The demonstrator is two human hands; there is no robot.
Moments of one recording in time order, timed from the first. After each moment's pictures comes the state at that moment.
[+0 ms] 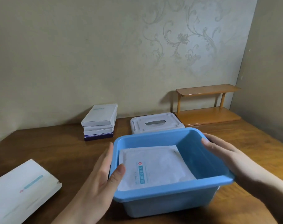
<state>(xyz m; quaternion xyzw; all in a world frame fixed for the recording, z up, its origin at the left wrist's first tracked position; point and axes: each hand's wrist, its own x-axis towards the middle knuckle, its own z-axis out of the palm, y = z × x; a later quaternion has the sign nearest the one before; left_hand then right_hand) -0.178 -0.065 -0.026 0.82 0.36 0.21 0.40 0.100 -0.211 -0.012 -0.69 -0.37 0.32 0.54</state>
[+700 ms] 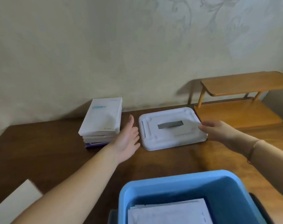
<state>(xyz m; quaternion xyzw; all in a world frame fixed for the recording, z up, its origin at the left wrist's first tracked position) -0.032 0.149 -0.023 0.43 0.41 0.14 0.80 0.228 -0.005 -0.017 -0.80 -0.33 0.37 0.33</state>
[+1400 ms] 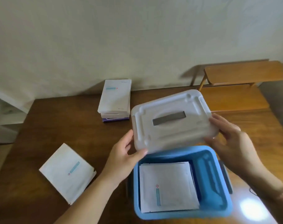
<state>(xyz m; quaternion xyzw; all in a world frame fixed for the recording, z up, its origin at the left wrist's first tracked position) -0.133 0.019 0.072 0.63 0.45 0.16 0.61 0.130 -0.114 0.095 -0.82 -0.43 0.16 0.34</state>
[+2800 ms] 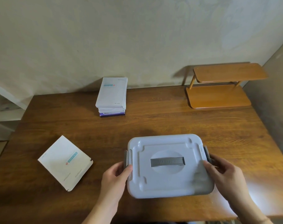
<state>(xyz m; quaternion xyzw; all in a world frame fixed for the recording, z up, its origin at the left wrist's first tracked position) -0.170 -0.069 0.026 0.42 0.66 0.20 0.58 0.094 -0.218 0.036 -0.84 -0.20 0.28 0.42</state>
